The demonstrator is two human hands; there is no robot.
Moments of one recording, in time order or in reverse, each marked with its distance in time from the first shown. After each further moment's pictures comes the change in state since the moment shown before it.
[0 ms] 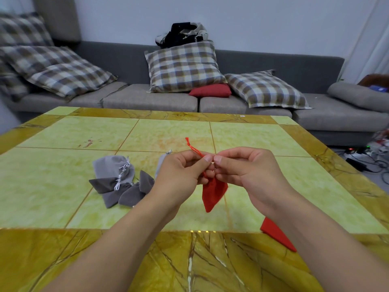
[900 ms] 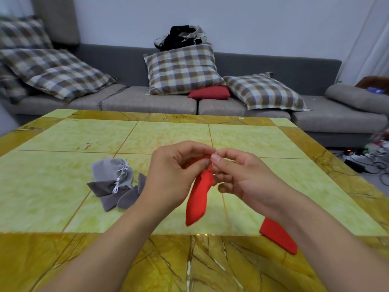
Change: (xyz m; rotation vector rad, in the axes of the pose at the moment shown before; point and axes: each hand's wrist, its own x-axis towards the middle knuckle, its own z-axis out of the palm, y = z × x) left_hand -0.004 0.013 -0.009 0.263 0.004 0.444; right_hand 0.002 -0.003 -0.003 -0.052 -0.322 0.075
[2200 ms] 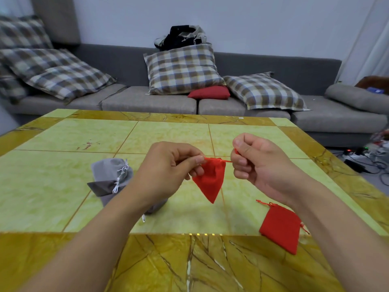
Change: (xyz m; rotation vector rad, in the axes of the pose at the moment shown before) left_hand 0.013 -0.004 -0.022 0.144 -0.190 -0.027; right_hand 0.005 -0.012 -0.027 0.102 0.035 -0.086
